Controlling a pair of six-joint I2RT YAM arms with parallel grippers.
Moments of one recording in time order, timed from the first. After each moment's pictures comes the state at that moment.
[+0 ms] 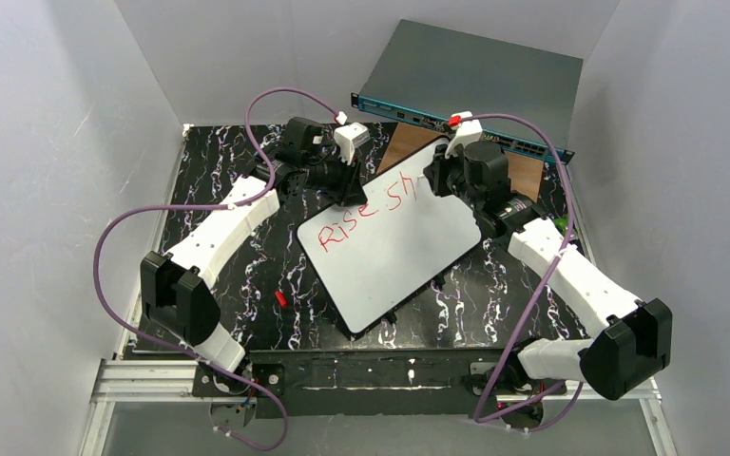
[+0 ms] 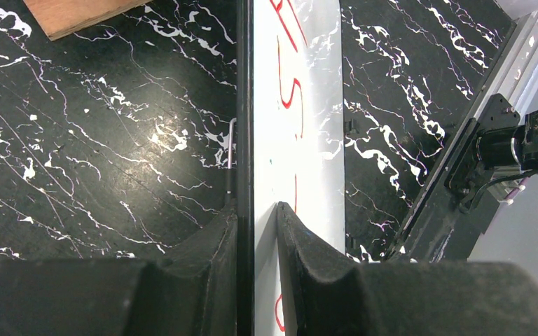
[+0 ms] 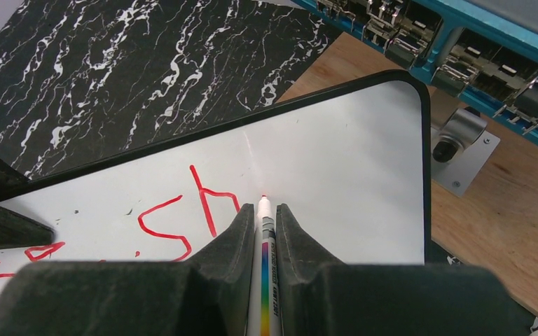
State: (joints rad) left arm -0.51 1.60 1.50 -0.65 0.53 0.04; right arm 0.54 1.27 1.12 -0.17 0.07 0.16
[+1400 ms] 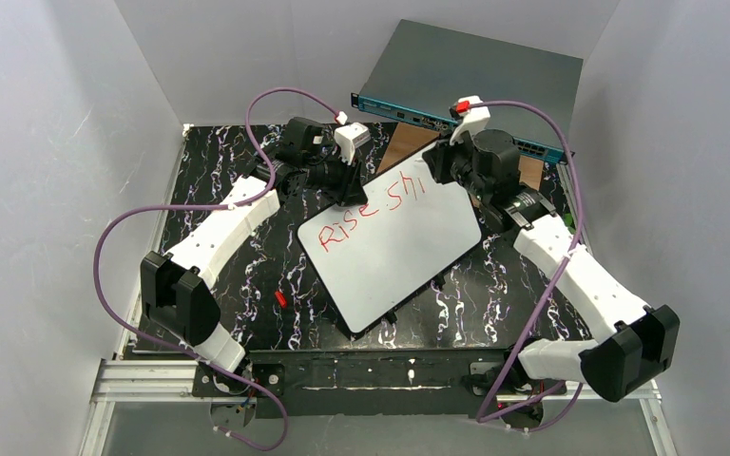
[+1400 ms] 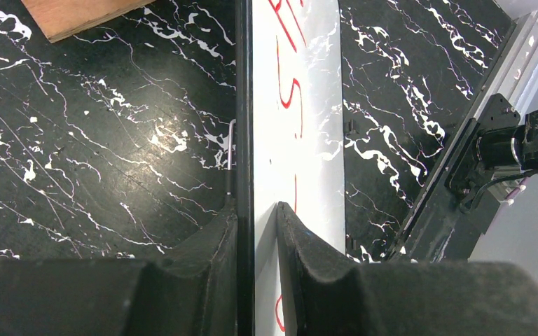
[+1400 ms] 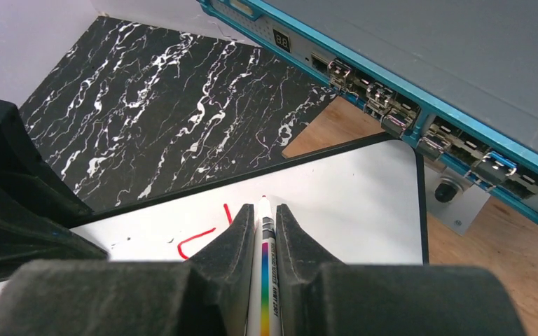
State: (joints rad) left arm -0.51 1.60 1.50 -0.65 0.53 0.04; right arm 0.53 1.25 1.21 -0.17 0.04 0.16
